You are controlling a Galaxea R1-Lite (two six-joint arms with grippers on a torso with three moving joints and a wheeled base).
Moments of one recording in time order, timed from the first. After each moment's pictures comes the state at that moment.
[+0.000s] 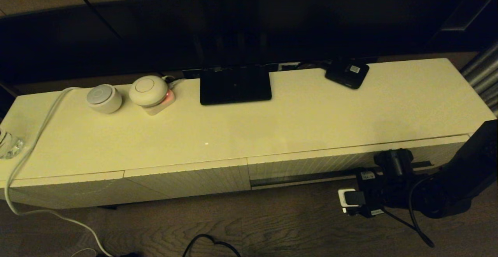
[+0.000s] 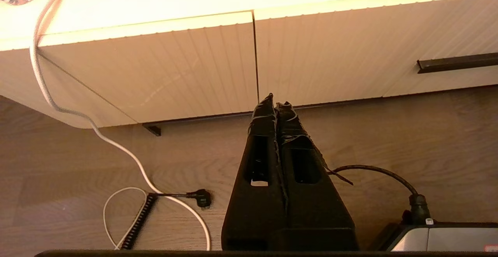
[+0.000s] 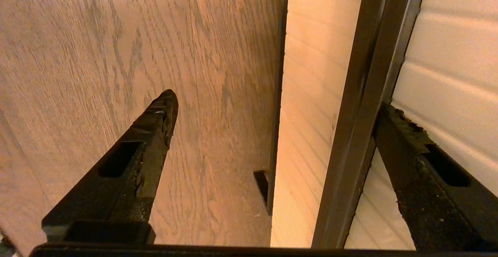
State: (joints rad) left arm 0.00 0.00 0.00 0.00 0.00 0.02; right arm 0.13 2.14 -0.75 -0.60 0.11 -1.54
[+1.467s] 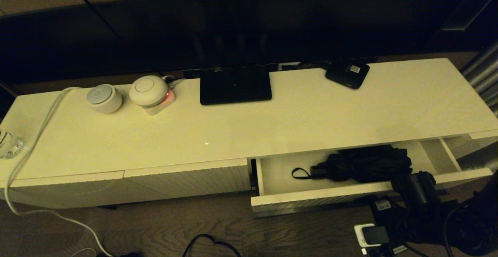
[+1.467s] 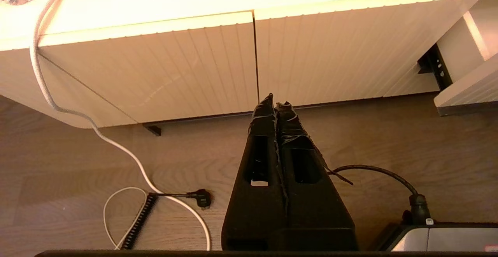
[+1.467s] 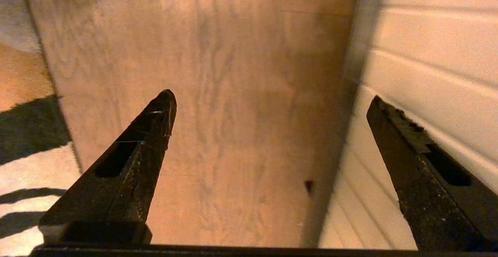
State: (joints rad) left arm 0.00 0.00 0.00 0.00 0.00 0.02; right arm 0.16 1.96 -0.43 -0.60 0.16 -1.55
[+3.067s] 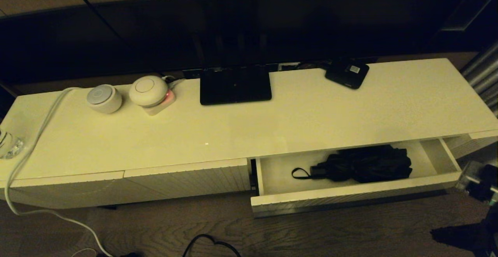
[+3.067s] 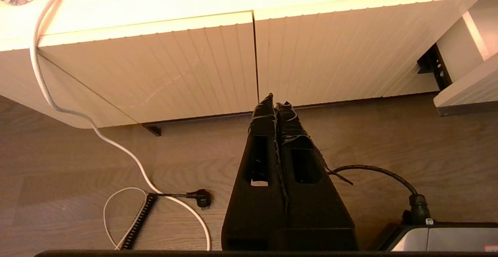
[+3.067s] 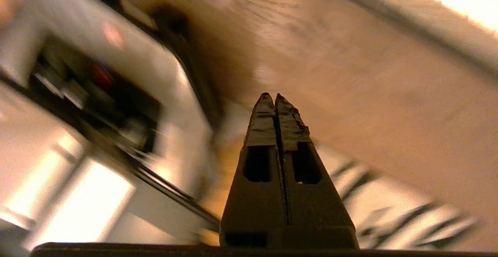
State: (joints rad) left arm 0.00 0.00 0.00 0.00 0.00 0.02; right arm 0.19 1.14 -0.72 0.45 0.18 -0.30
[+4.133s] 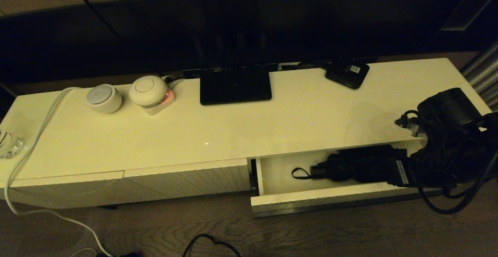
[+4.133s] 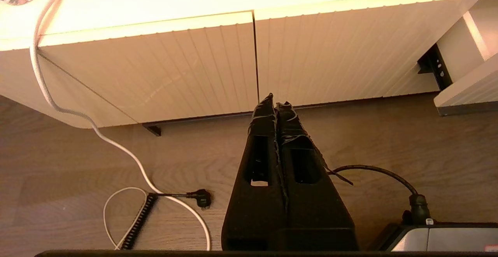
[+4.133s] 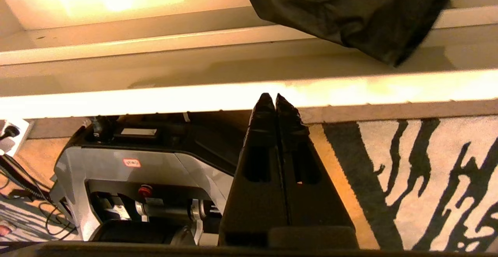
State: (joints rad) left arm 0.00 0.00 0.00 0.00 0.00 0.02; right arm 0.21 1.62 -1.09 0.44 -0.03 0.27
